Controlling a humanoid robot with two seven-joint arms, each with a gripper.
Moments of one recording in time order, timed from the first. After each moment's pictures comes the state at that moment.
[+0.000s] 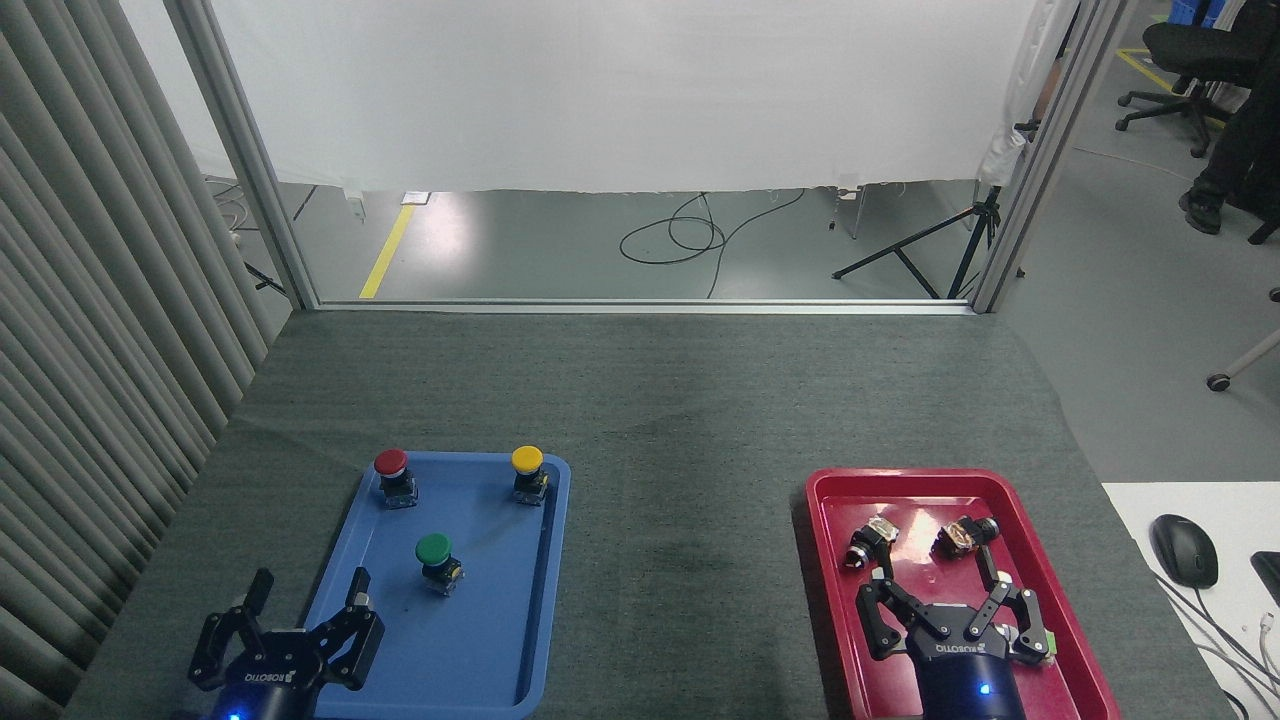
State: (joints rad) left arm 0.10 0.10 0.16 -1.54 -1.38 -0.17 0.17; right arm 0.08 -0.05 0.03 -1.56 1.48 0.10 -0.10
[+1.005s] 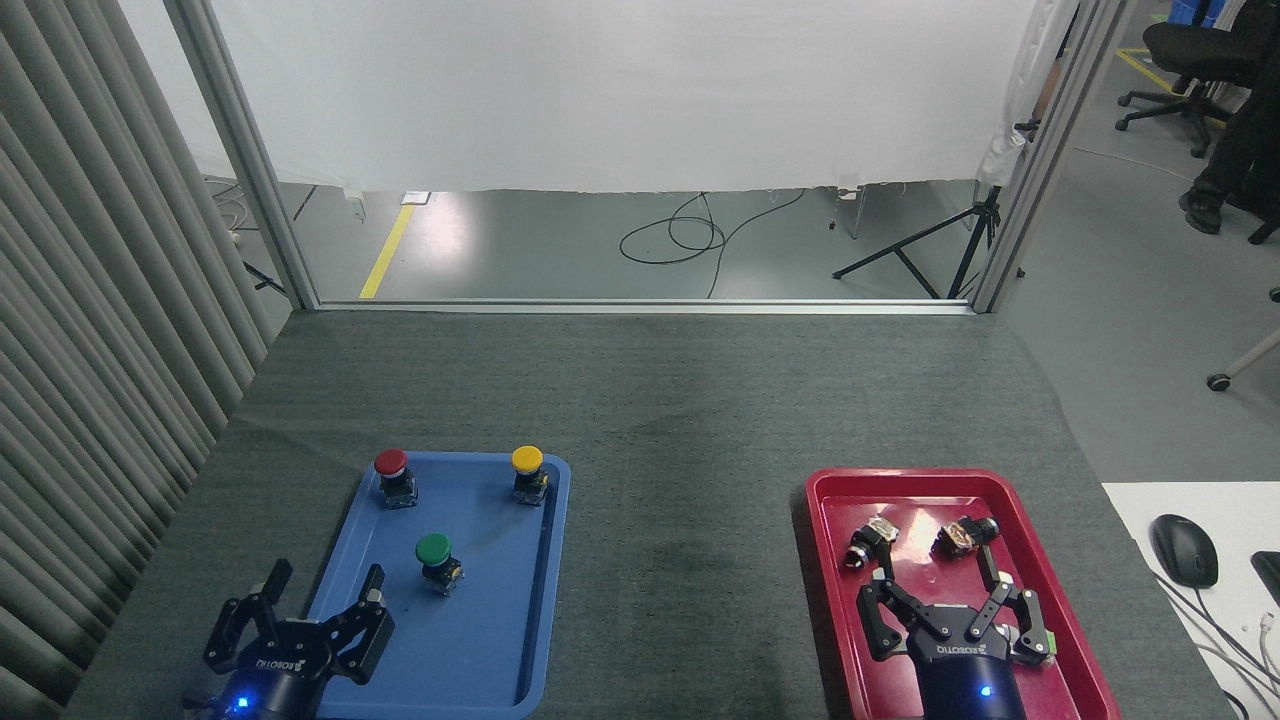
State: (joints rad) left arm 0.05 0.15 0.12 -1.48 -1.36 -0.22 0.15; right arm 0.08 -0.05 0.03 -1.56 1.48 0.10 -0.10
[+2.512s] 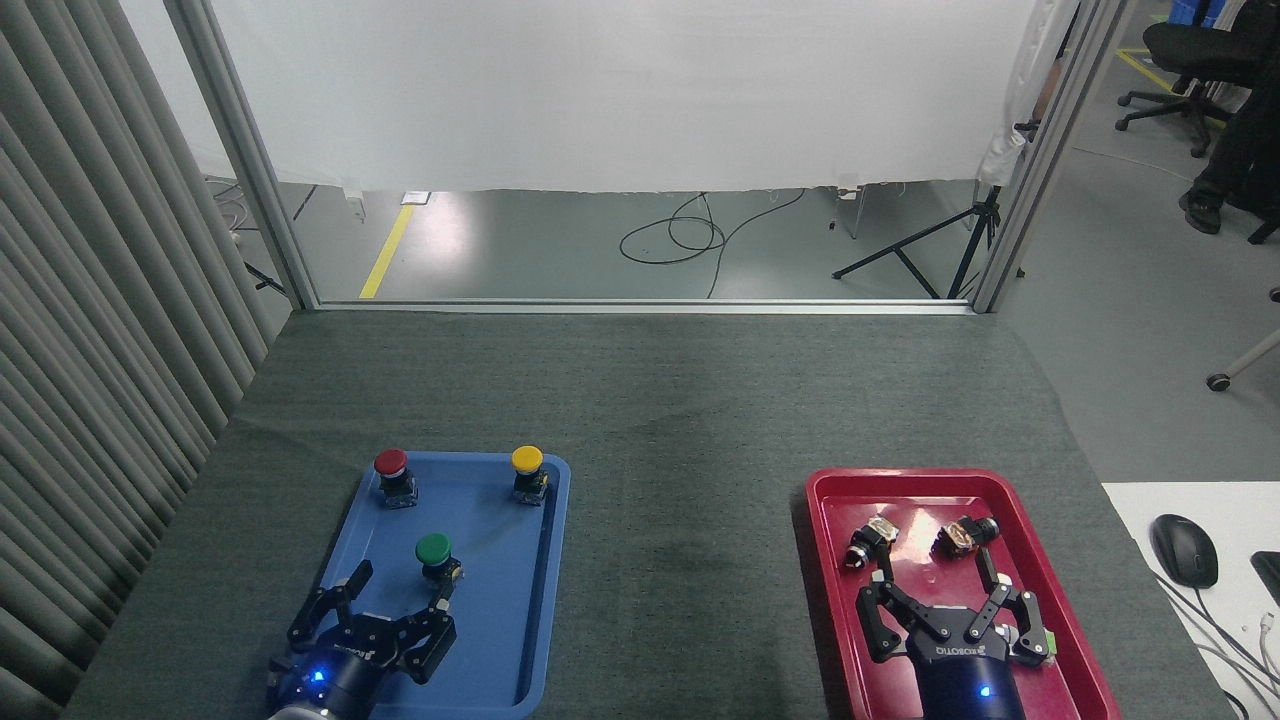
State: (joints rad) left arm -0.11 0.18 -0.07 -1.18 -1.38 -0.26 0.18; right arm 0.08 -0.05 0.03 -1.56 1.48 0.10 -0.11
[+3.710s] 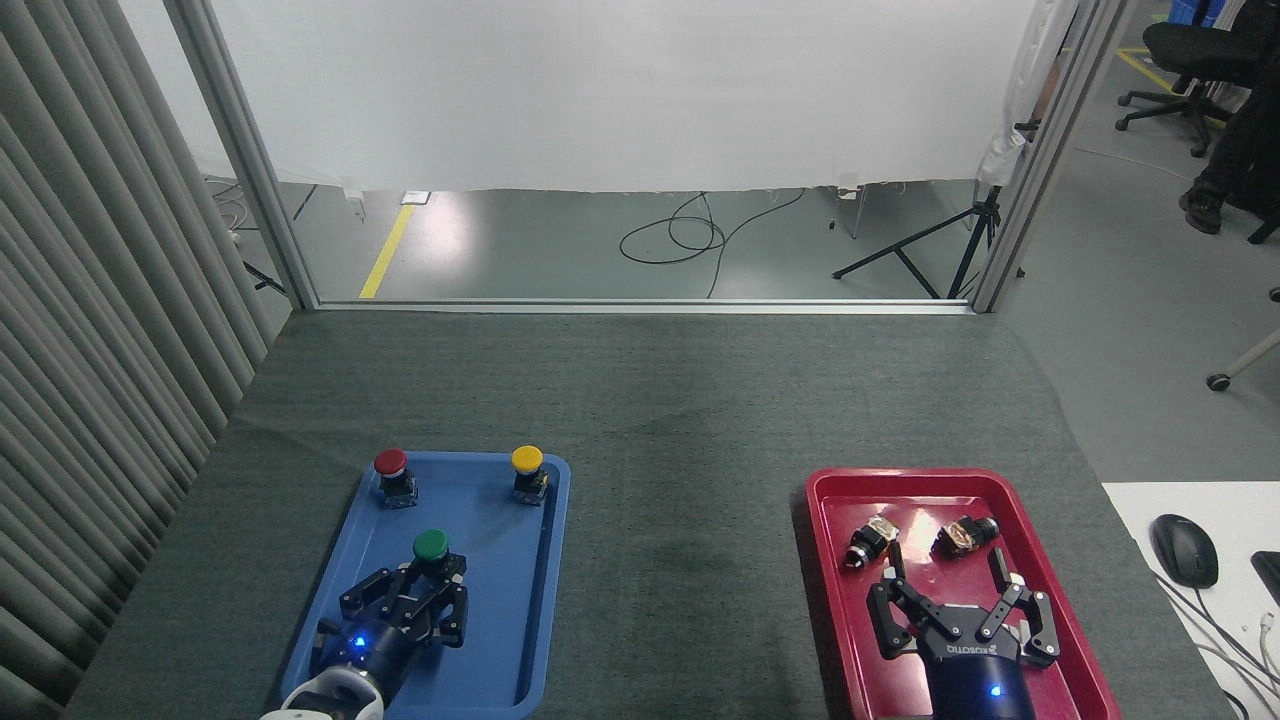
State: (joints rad) left arm -0.29 0.16 -0.14 -0.91 -1.40 -0.25 0.19; right arm 0.08 -0.05 0.01 -1.56 1.48 0.10 -0.10
